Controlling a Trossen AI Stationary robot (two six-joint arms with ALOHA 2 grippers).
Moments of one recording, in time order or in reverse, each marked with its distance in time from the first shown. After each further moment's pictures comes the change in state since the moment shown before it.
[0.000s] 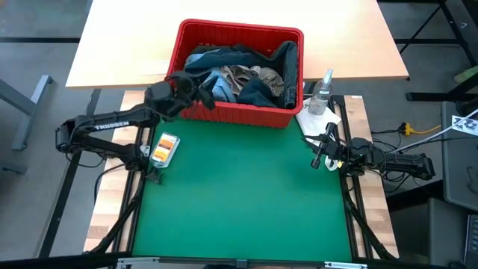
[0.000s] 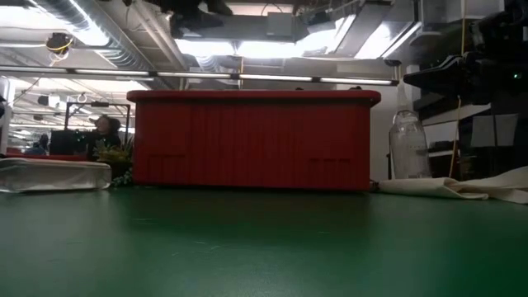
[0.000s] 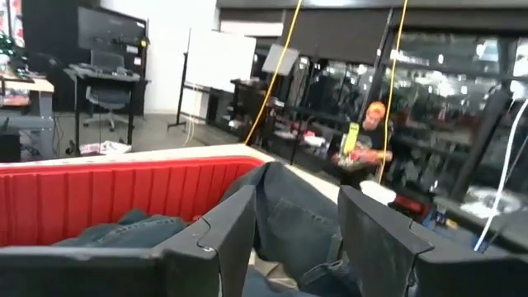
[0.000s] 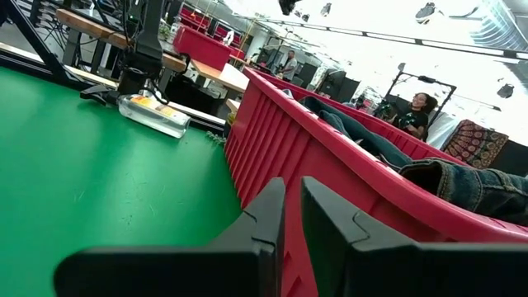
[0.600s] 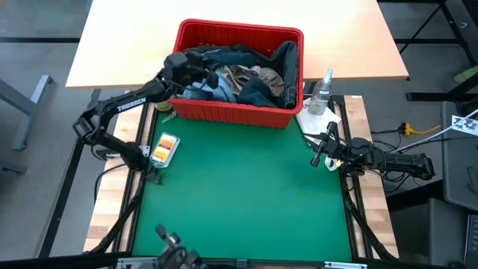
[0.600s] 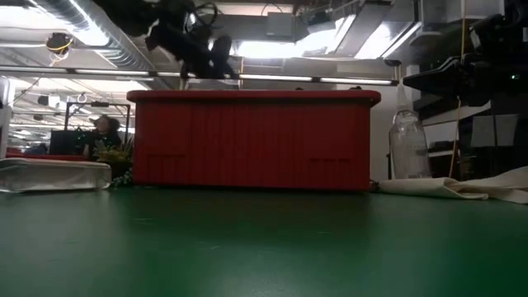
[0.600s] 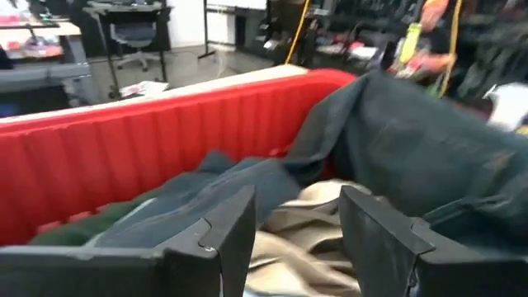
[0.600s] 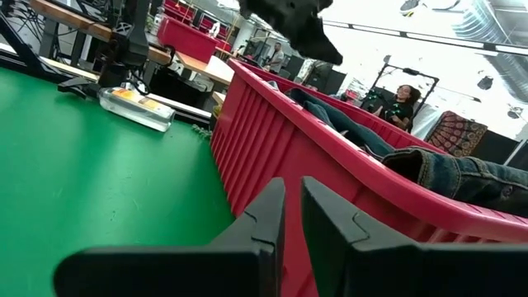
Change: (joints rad) left arm 0.390 0.269 0.134 -0.151 0.344 0.107; right arm 0.000 0.000 0.000 -0.003 0.051 -0.002
